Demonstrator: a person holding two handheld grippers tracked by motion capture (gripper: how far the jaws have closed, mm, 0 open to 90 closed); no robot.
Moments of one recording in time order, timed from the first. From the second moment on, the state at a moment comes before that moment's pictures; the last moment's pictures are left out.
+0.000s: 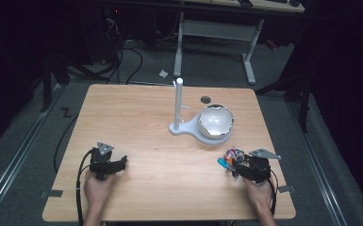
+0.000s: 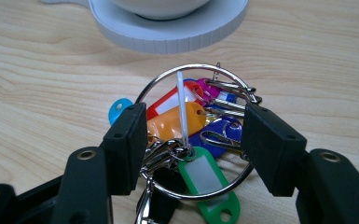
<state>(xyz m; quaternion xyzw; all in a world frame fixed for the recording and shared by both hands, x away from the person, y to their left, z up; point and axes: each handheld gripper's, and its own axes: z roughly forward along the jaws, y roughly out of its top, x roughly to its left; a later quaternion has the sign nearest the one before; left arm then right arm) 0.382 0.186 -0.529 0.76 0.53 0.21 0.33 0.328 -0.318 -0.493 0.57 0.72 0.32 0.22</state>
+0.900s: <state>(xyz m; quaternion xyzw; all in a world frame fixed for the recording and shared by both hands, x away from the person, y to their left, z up) 0.382 0.186 -0.529 0.76 0.53 0.20 0.33 0.359 -0.307 -0.506 0.58 0.73 0.27 0.22</state>
